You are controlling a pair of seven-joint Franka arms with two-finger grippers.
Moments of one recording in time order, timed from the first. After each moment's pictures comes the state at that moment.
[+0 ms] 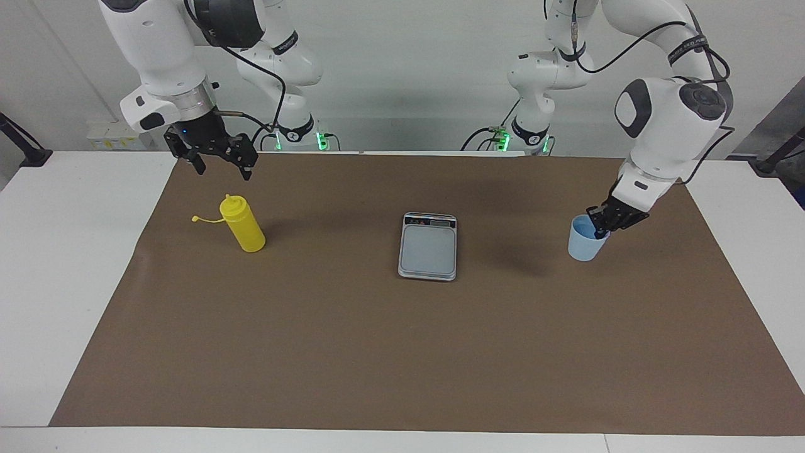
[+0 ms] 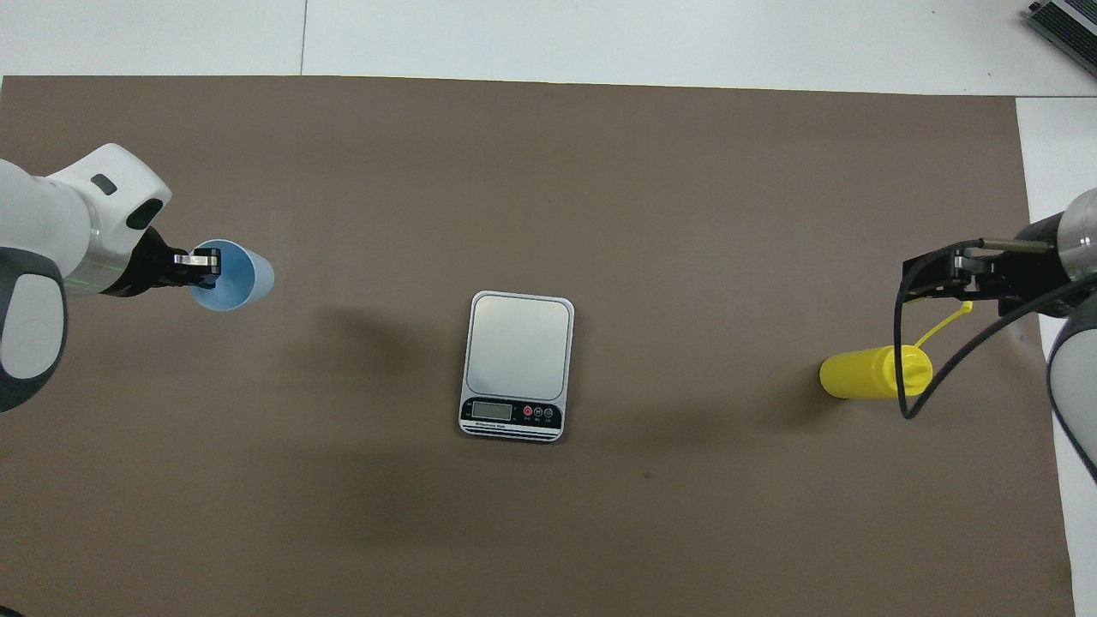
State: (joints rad) left arm -0.07 0.02 -0.07 -1.87 -0.04 1.95 -0.10; right arm -0.08 -0.03 0.11 -1.64 -0.02 1.58 0.19
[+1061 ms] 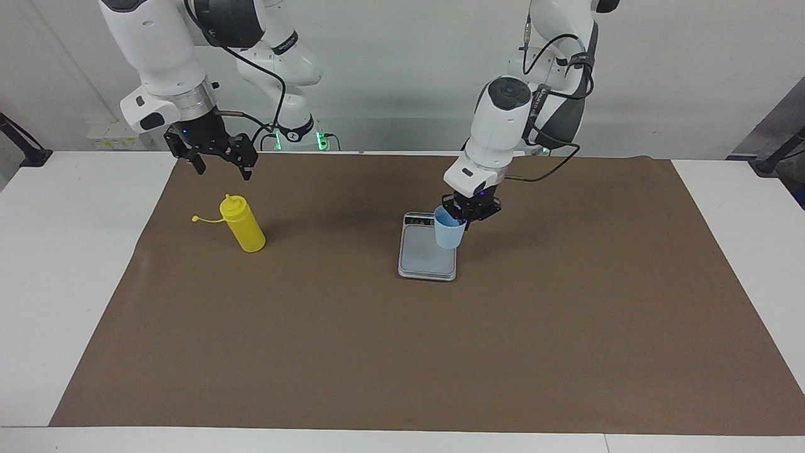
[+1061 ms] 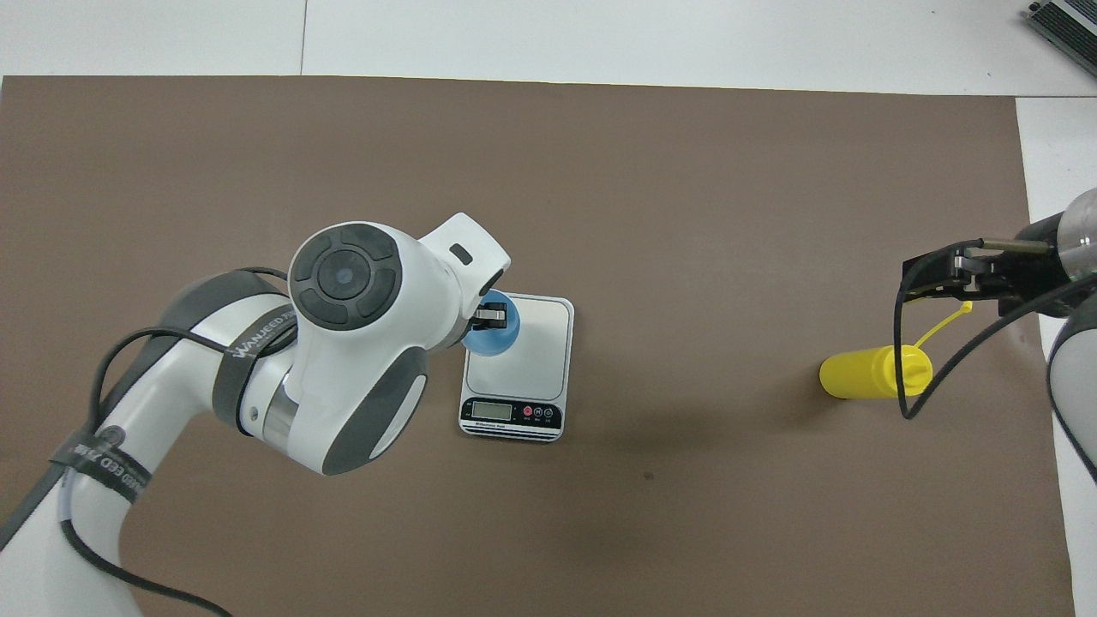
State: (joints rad) left arm -0.51 0.16 -0.10 -1.85 -0.04 2.10 -0.51; right arm -0.08 -0.03 0.11 -1.64 -0.02 1.58 0.19
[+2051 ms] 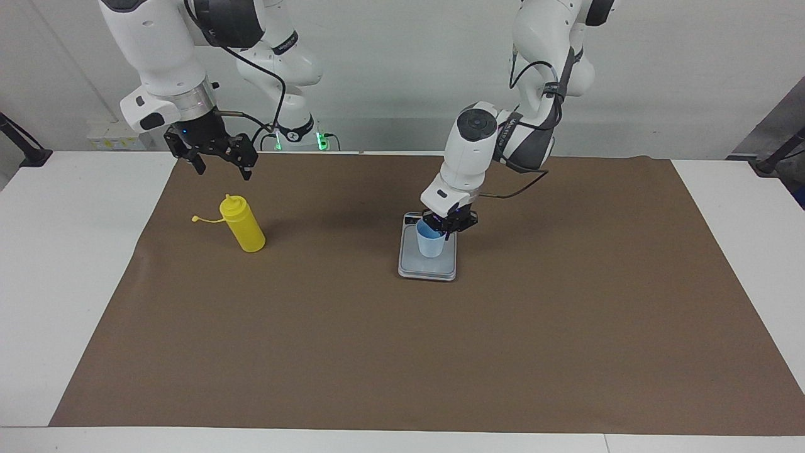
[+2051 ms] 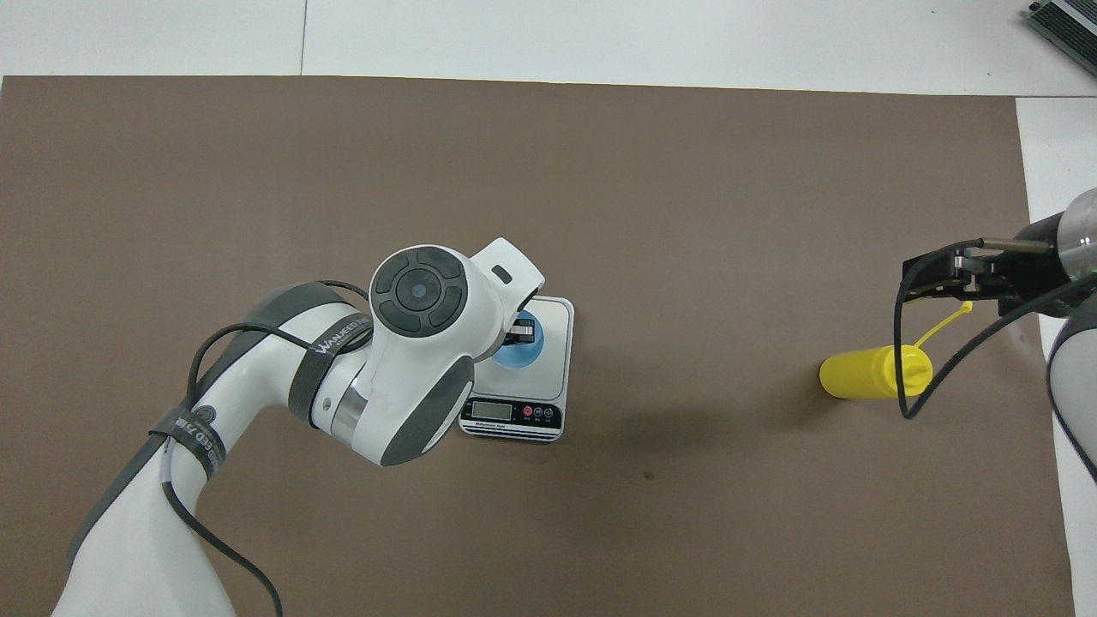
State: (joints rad) left arm -0.54 0.24 -0.10 -1.87 -0.04 2.17 -0.55; right arm -0.08 -0.03 0.11 -1.64 -0.02 1.58 0.19
